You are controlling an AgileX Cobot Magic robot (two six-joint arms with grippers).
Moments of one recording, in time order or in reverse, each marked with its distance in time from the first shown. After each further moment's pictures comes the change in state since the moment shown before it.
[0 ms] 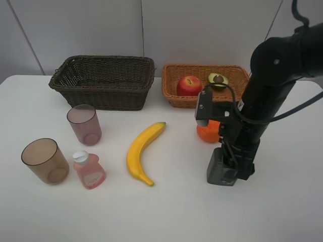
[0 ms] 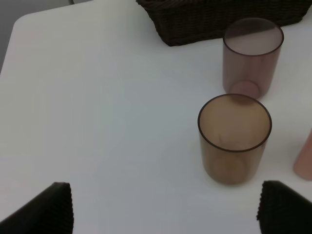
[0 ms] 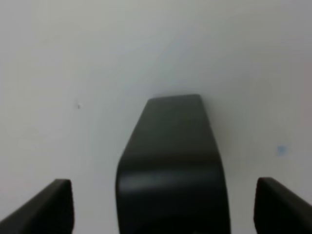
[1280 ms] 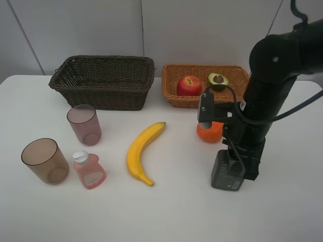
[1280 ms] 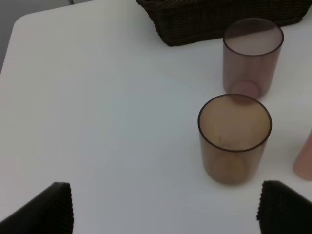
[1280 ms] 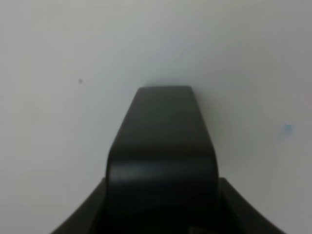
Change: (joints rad) left arm 0.000 0.000 0.000 0.000 0.000 0.000; right arm 0.000 0.003 -0.038 -0.031 0.110 0.000
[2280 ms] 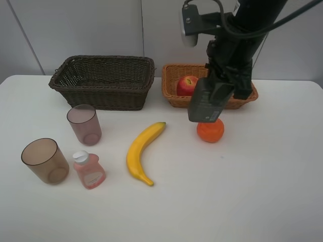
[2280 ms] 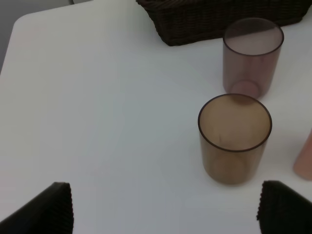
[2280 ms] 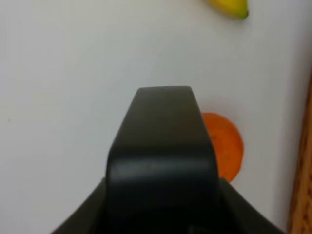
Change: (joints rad) left arm 0.000 0.000 0.000 0.000 0.000 0.000; right arm 0.000 0.037 -0.534 0.010 0.224 -0.246
